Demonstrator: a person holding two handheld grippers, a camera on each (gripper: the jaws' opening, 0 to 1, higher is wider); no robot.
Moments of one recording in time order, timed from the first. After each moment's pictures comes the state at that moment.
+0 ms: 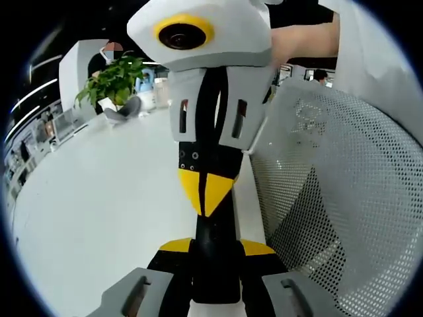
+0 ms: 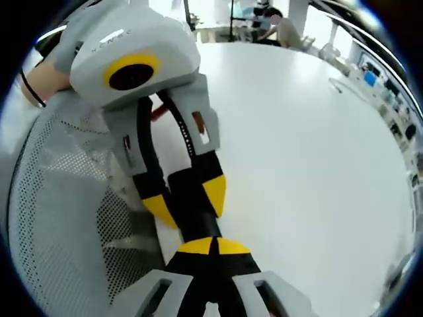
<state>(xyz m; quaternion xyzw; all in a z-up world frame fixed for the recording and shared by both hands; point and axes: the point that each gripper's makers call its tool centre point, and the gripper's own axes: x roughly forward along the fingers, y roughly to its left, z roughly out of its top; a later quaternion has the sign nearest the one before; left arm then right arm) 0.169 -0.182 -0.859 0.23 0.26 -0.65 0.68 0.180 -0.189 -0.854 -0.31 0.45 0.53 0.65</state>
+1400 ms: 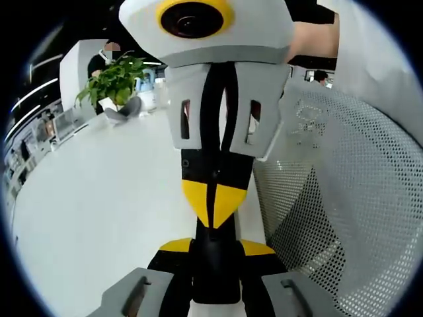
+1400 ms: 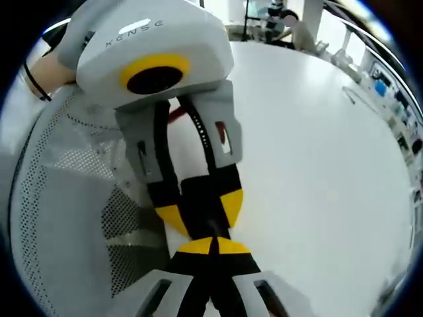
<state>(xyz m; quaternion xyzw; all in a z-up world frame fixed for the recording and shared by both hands) 0.169 -0.182 -0.859 0.23 0.26 -0.64 0.68 0.170 -0.176 -0.853 -0.34 0.43 0.55 0.62</state>
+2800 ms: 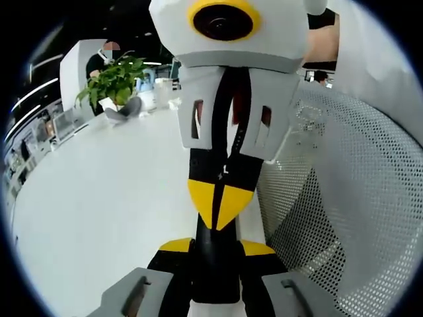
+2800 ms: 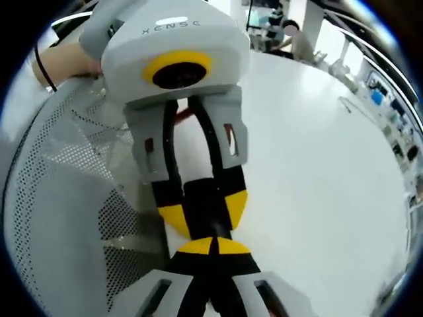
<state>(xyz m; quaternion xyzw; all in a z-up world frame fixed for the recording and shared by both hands) 0.169 -0.182 -0.859 0.23 0.26 -0.64 0.68 0.169 -0.174 -0.852 -0.34 0.40 0.56 0.64</state>
